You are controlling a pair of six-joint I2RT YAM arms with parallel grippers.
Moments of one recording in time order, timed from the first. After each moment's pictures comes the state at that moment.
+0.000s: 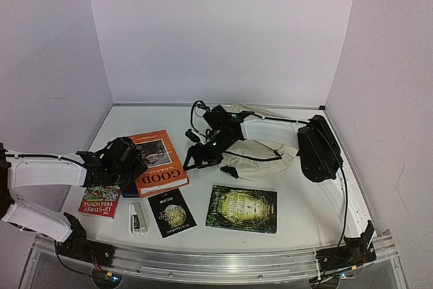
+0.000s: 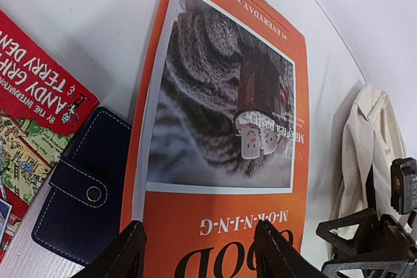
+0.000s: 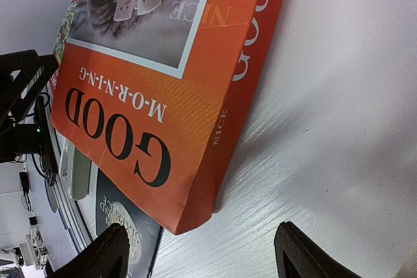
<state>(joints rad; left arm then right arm) -0.73 1.24 0.58 -0.23 -0.44 -1.31 0.81 2.46 2.07 -0.66 -0.61 0.24</state>
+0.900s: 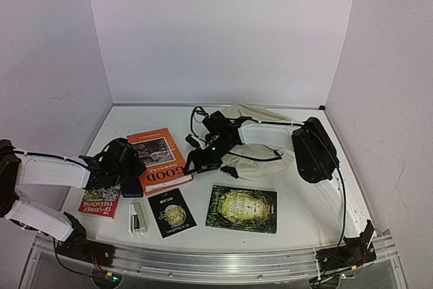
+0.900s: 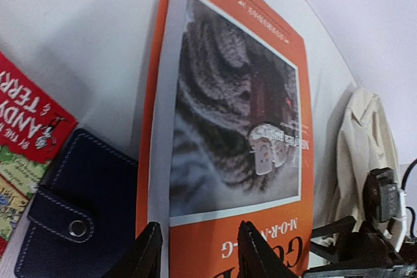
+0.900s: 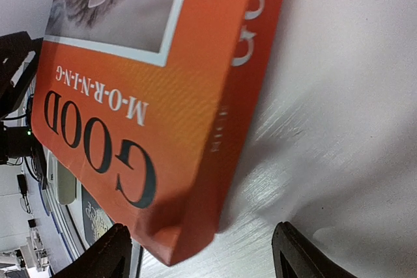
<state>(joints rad) -0.65 1.29 0.51 0.01 -0.37 -1.23 0.81 2.50 2.06 -0.62 -0.62 0.25</state>
